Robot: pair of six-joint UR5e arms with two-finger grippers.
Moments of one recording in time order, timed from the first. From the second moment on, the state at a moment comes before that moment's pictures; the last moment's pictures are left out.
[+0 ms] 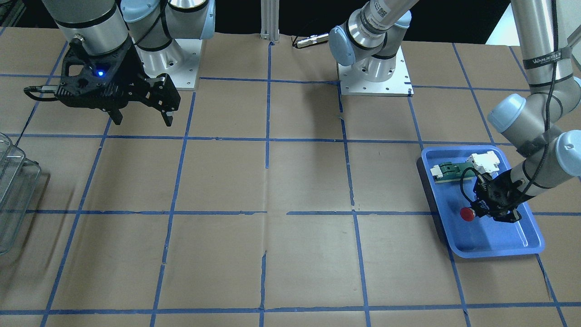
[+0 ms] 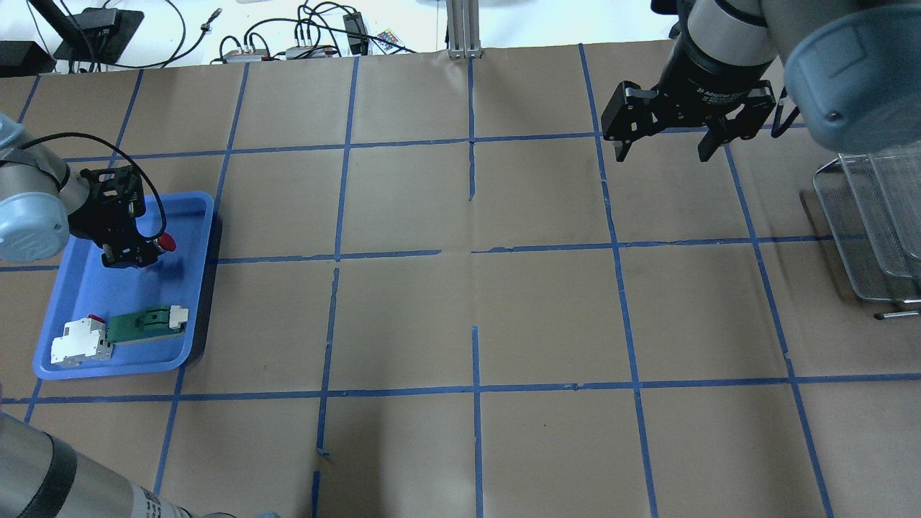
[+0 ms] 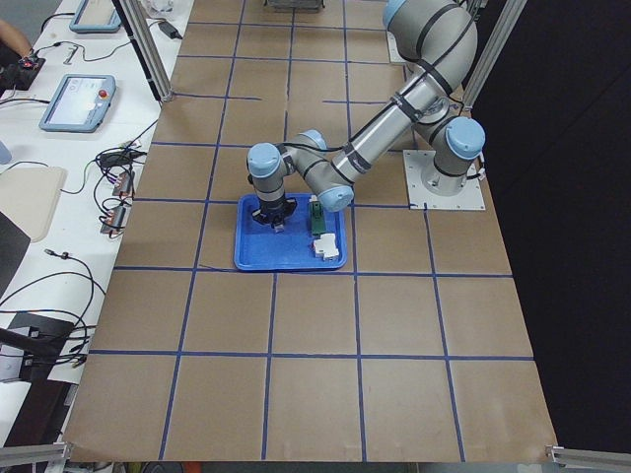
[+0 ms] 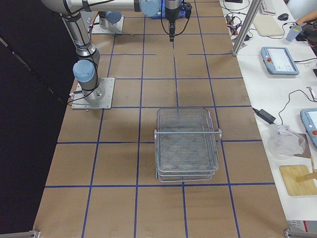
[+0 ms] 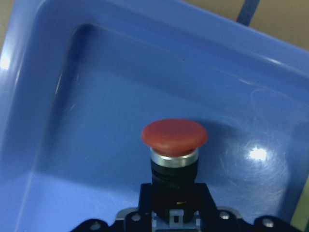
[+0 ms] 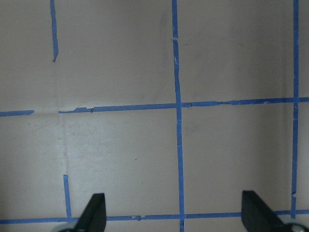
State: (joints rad) left arm -1.02 -1.98 -1.81 -0.96 1.58 1.74; right arm 1.60 -1.57 1.58 -1.65 -1.54 0.06
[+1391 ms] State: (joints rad) left arm -1.73 -1.83 -1.45 -1.38 1.01 1.20; right arm 1.45 -1.63 1.50 -1.49 -1.20 -0.89
